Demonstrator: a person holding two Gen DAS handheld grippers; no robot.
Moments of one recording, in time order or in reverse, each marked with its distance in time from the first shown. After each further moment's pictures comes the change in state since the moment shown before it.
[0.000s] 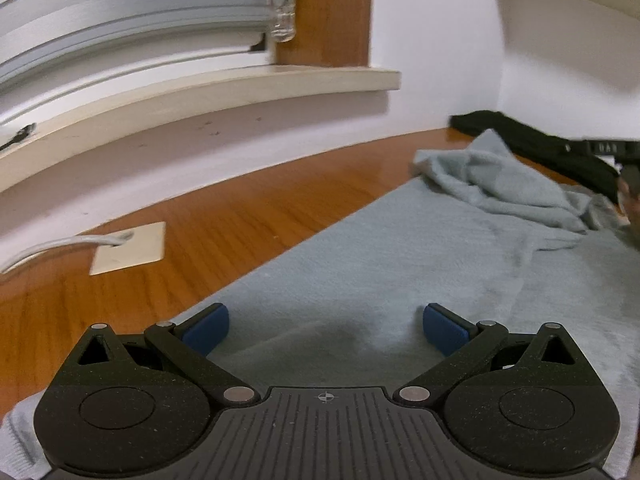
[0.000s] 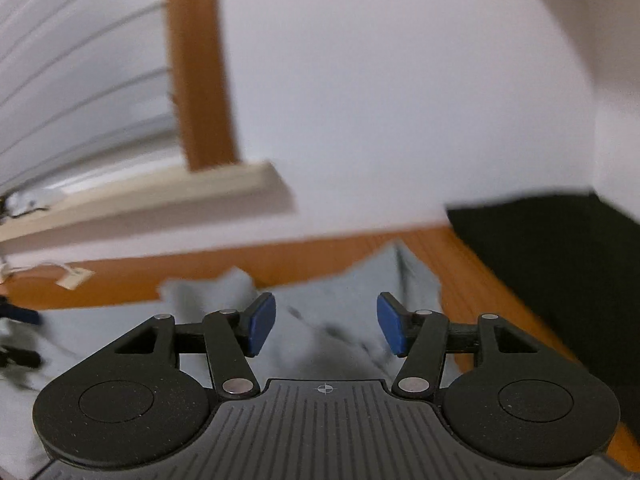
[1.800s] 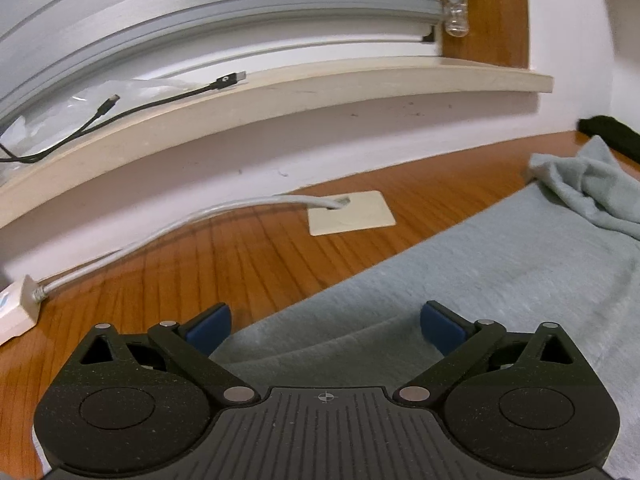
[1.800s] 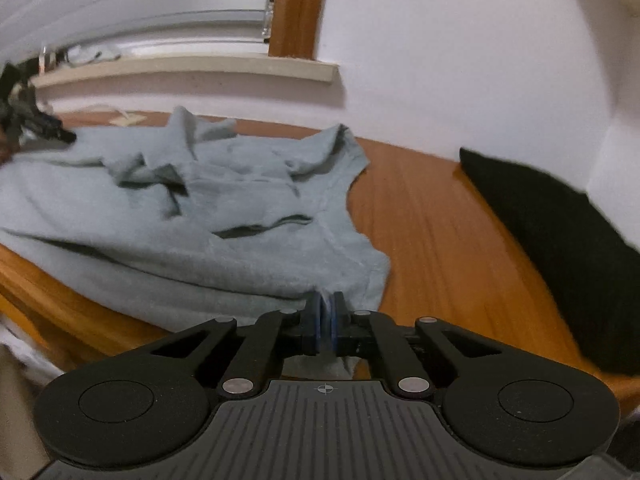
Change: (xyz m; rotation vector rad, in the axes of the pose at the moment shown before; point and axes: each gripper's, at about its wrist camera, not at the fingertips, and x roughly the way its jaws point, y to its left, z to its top) left arm -0.029 0.107 -0.019 -0.106 0.019 0.297; right arm -0.083 0.008 -0.058 -0.370 0.143 -0.018
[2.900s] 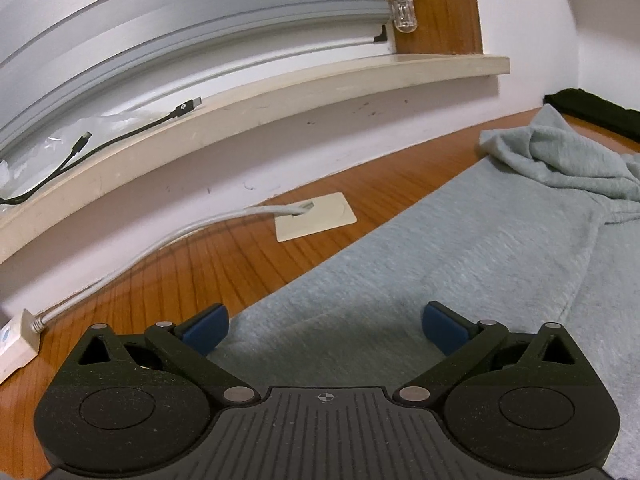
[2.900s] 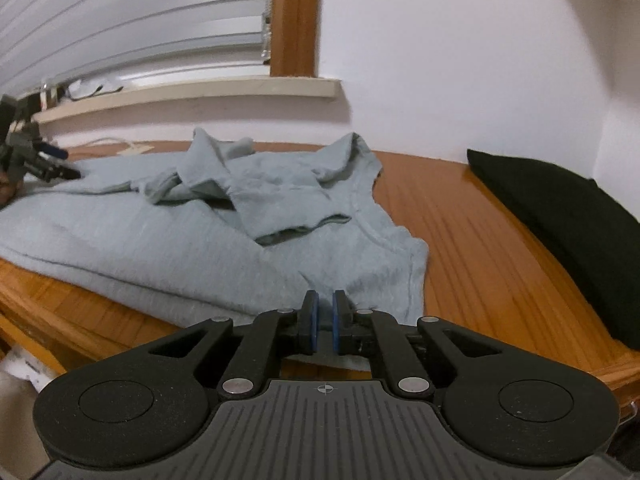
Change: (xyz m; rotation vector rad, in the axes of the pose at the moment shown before) left arm -0.019 -0.018 -0.010 0.150 -0.031 -0.048; right arm -0.027 0.033 -0.006 0.122 -0.052 0.052
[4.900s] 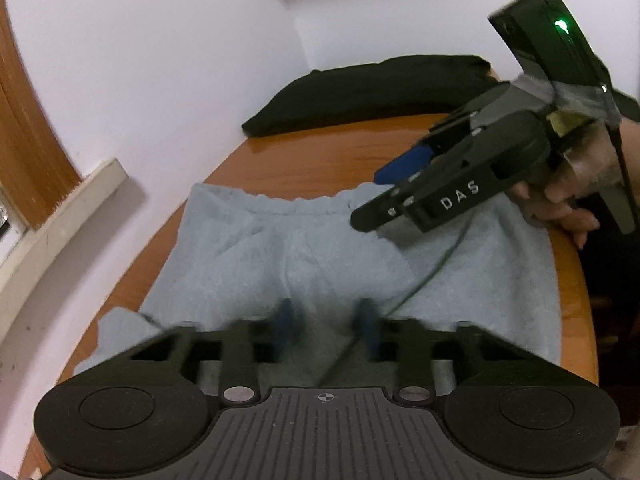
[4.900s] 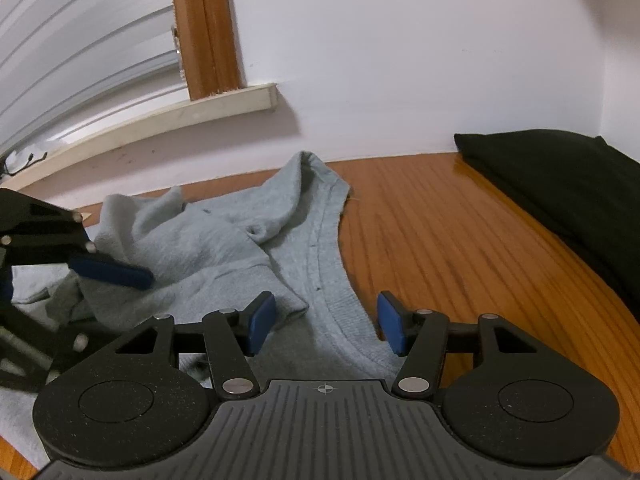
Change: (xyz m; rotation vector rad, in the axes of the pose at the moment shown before) left arm 0.040 -0.283 0.104 0.505 -0.063 -0.490; right arm 0.101 -0.042 0.056 0.225 0.010 -0.025
